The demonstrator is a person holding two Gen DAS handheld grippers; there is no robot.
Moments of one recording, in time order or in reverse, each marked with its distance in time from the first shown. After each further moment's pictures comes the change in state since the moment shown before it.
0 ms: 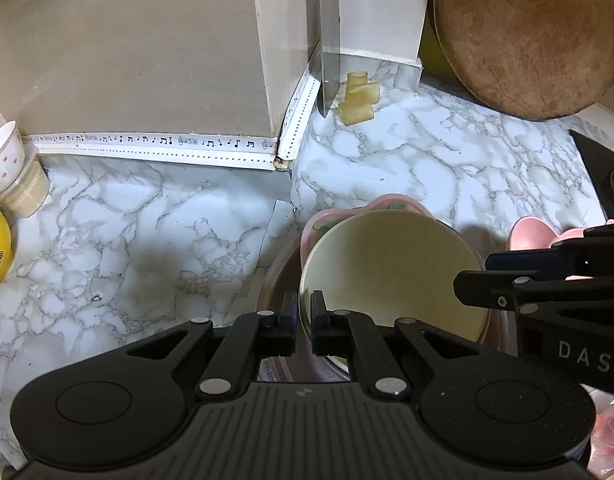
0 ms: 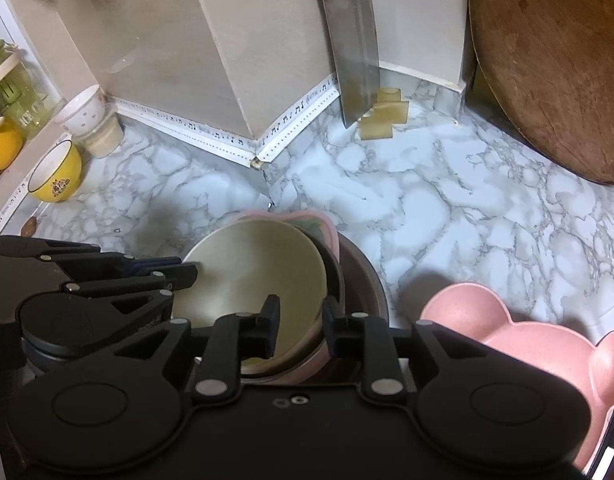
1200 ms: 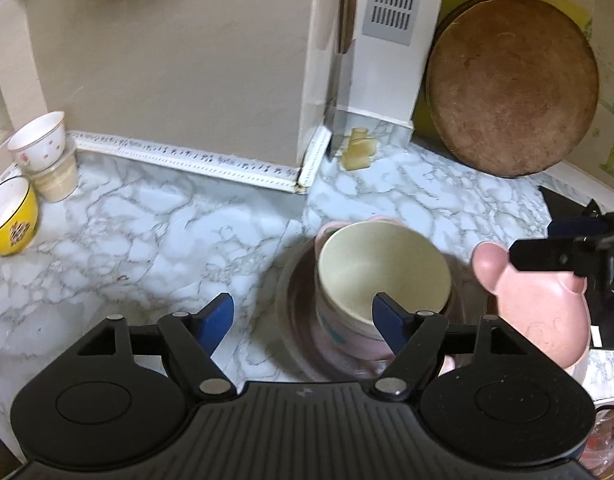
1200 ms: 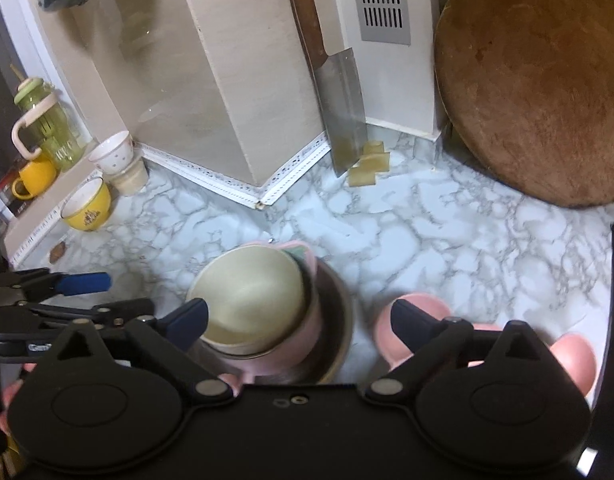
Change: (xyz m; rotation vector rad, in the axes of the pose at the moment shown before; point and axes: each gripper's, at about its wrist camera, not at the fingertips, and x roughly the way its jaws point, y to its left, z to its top) left arm -0.067 0.031 -0.054 -0.114 -0.186 -0.054; right arm -0.066 -0.028 -0.025 -0.024 -0.162 0.040
